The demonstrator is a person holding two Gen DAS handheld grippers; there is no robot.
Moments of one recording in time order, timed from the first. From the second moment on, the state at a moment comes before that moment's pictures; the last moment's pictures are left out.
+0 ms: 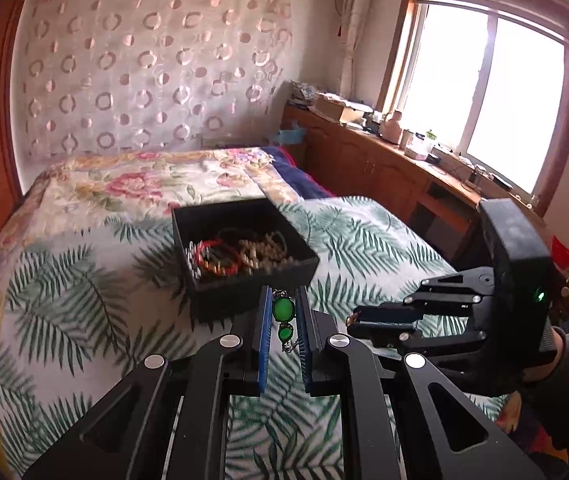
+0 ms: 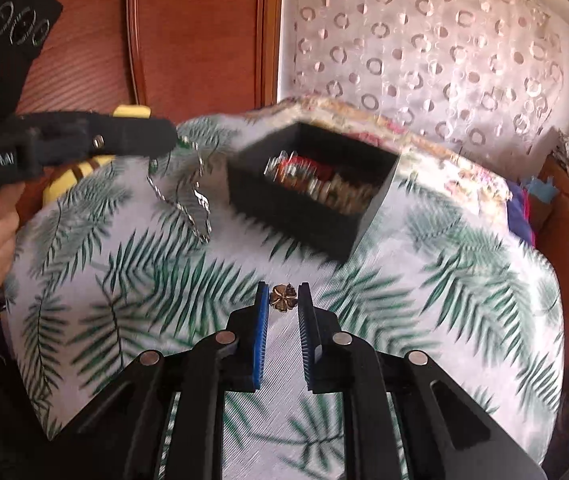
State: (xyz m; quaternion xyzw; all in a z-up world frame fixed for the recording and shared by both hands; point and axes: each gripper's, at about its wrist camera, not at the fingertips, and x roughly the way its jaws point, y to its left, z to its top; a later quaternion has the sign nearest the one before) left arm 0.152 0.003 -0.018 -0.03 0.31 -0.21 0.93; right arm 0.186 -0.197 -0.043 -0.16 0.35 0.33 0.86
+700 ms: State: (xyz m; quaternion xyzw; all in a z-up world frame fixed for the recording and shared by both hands) left arm 0.250 0.007 -0.021 -0.02 0.32 -0.17 0.93; right arm 0.303 -0.169 -0.029 -0.13 0.34 0.33 0.87
